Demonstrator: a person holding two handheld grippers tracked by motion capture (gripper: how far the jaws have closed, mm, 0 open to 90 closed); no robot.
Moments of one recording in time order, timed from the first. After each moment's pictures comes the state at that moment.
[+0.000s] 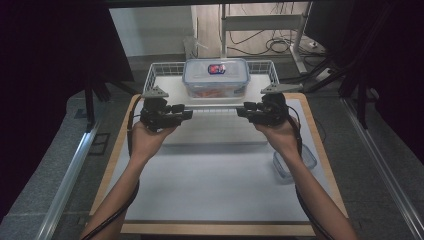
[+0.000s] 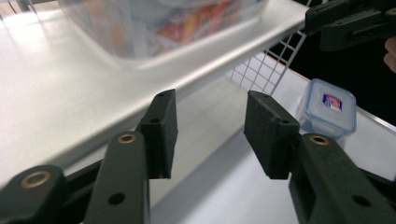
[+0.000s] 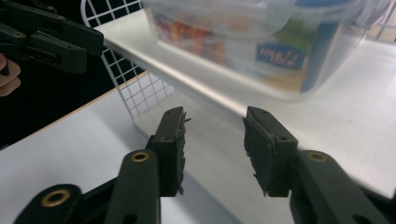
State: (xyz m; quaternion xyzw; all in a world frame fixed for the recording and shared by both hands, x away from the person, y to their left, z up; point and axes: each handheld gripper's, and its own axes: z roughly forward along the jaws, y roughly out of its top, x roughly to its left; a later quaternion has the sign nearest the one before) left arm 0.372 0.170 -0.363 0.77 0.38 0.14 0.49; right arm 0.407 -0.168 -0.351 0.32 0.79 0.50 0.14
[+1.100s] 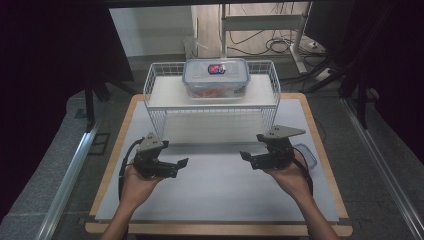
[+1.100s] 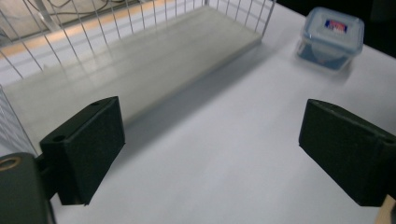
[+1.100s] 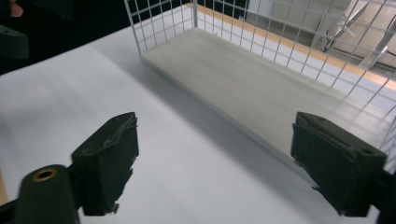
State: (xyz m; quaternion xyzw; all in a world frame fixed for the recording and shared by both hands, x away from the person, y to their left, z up) left arm 0.283 0.178 -0.441 0.79 0.39 0.16 0.46; right arm 0.332 -0.187 -0.414 0.30 0.82 0.46 0.16
